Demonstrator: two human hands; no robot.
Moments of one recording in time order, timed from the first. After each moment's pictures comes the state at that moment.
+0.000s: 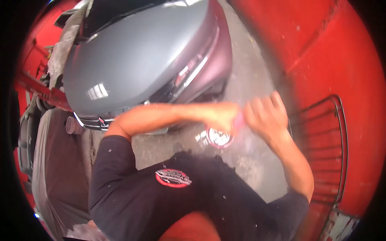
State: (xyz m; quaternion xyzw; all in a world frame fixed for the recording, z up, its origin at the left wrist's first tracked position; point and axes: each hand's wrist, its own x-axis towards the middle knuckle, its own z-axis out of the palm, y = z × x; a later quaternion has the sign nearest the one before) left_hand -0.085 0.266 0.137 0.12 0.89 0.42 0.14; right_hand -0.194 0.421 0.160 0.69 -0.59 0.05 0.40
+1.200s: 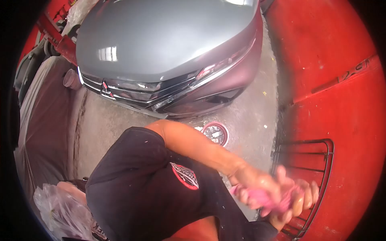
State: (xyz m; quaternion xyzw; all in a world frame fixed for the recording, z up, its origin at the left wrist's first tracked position) left_hand -0.065 0.369 0.162 0.23 0.29 0.82 0.44; right_hand -0.174 0.476 0.193 0.57 -0.41 0.25 0.67
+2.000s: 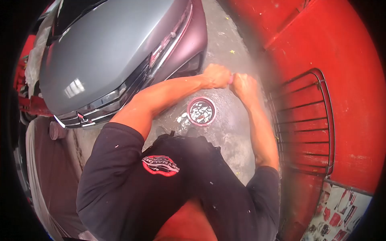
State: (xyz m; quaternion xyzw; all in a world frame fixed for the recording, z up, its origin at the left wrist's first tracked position) left_hand -0.187 0.273 -0.003 0.00 0.99 0.15 0.00; right_hand -0.248 0.417 0.025 0.46 -0.89 0.02 0.07
